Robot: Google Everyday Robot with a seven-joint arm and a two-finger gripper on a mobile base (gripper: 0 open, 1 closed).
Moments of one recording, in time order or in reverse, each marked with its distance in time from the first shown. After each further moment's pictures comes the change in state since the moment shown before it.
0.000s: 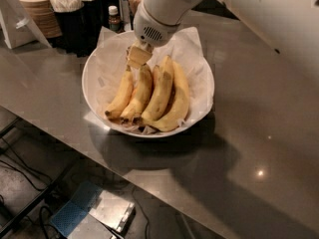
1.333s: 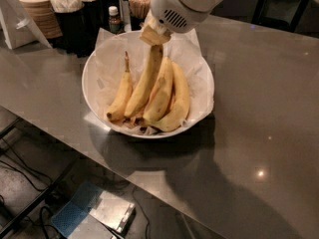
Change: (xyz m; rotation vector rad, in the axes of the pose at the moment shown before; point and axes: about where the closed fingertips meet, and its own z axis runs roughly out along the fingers) arm -0.006 0.017 -0.099 0.264 -0.104 -0.015
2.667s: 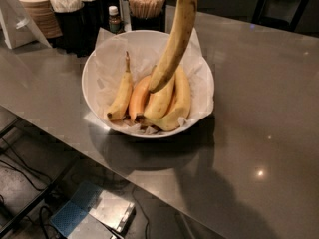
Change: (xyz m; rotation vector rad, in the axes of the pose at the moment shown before) arm -0.020 -0.026 -0.128 0.281 -0.111 0.010
